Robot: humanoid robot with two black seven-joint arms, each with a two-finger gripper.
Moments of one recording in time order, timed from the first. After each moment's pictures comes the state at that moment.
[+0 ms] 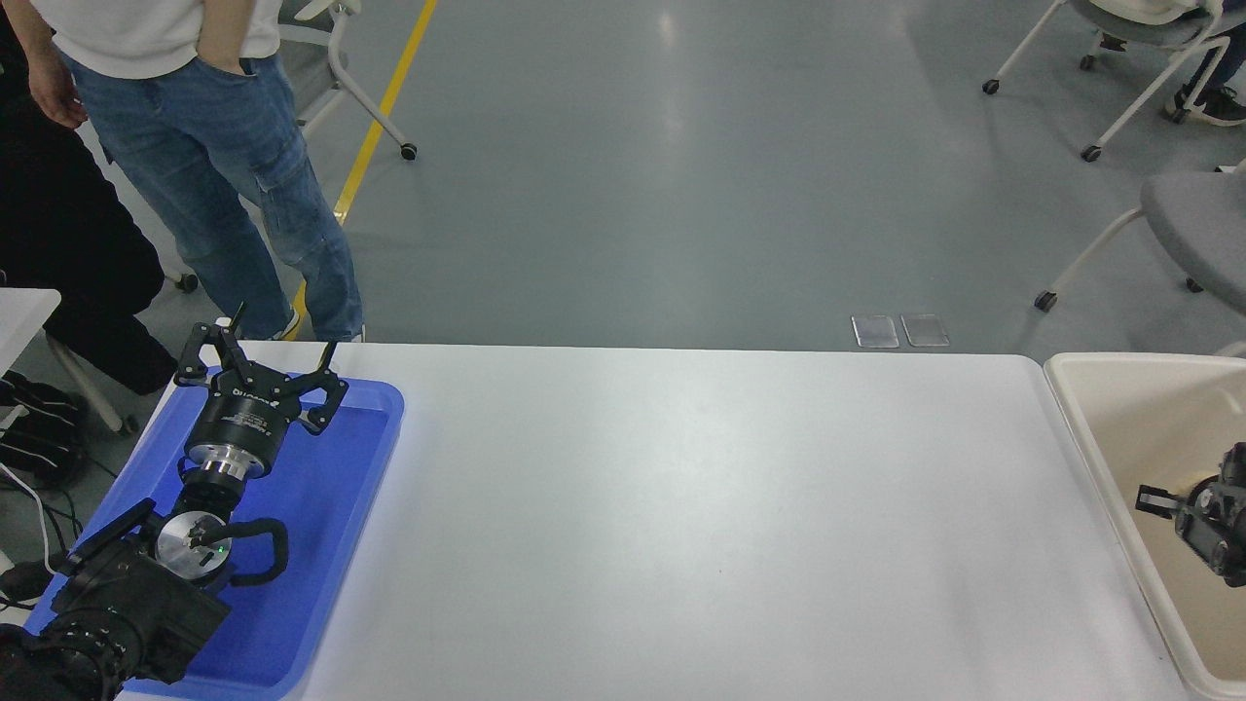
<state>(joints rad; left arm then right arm) -0.64 0.20 -0.88 -0.19 -0.21 -0.79 -0.30 0.80 -0.43 -0.80 0.21 -0.46 0.19 -0.18</state>
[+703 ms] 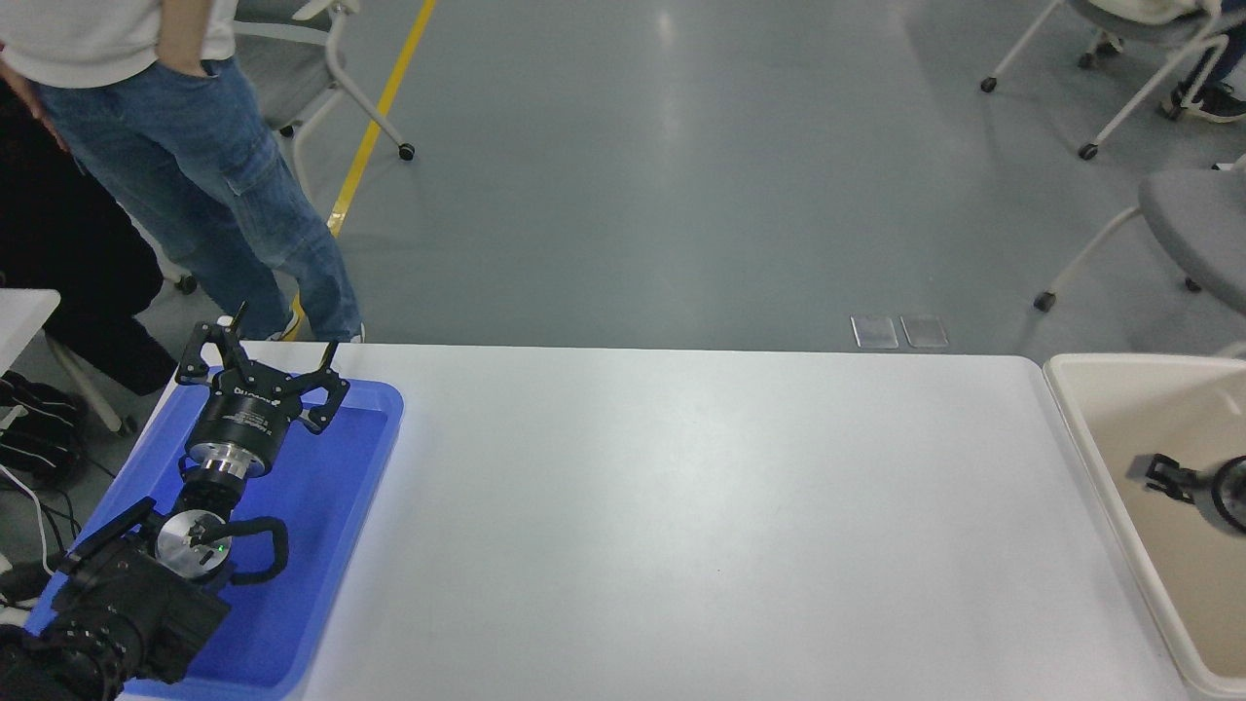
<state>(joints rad) -0.64 0.20 -0.88 -0.20 -0.21 -0.79 -0.29 1.08 -0.75 -0.61 0.75 -0.42 0.18 -0.18</state>
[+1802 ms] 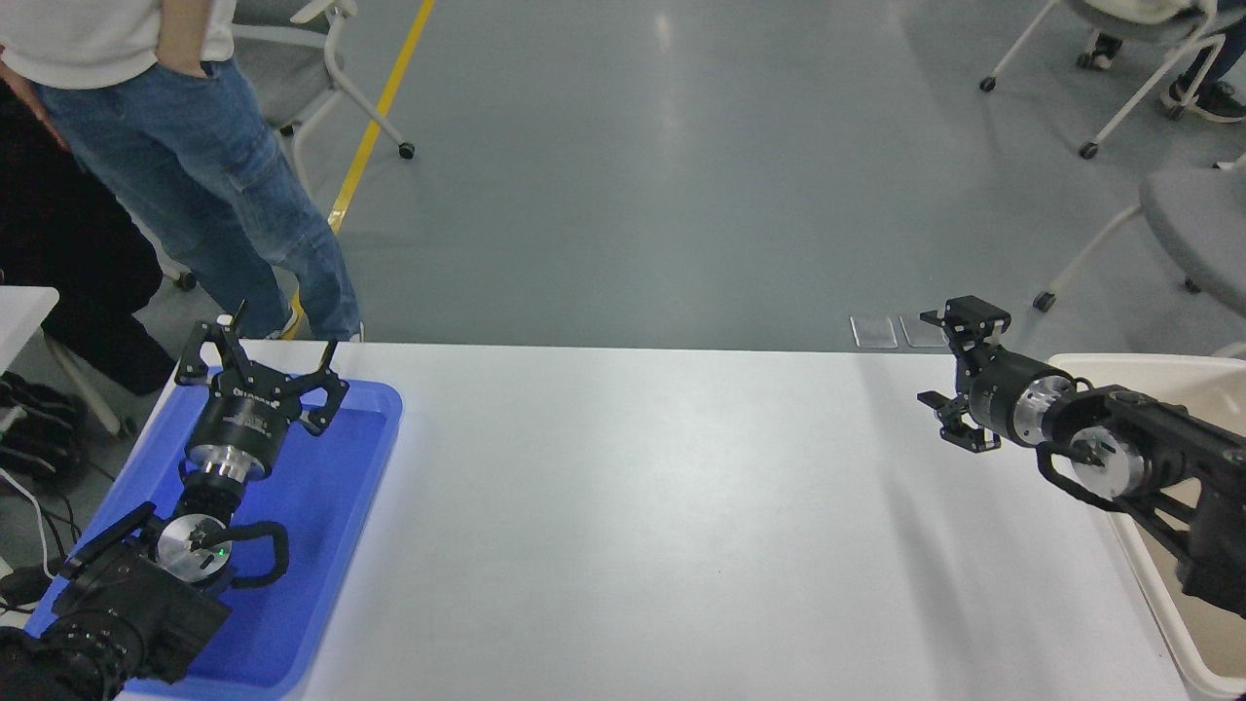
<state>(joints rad) -0.64 0.20 -0.88 -0.19 -0.21 -0.79 -0.30 0.61 -0.41 0.69 0.80 -0.28 0.02 0.05</state>
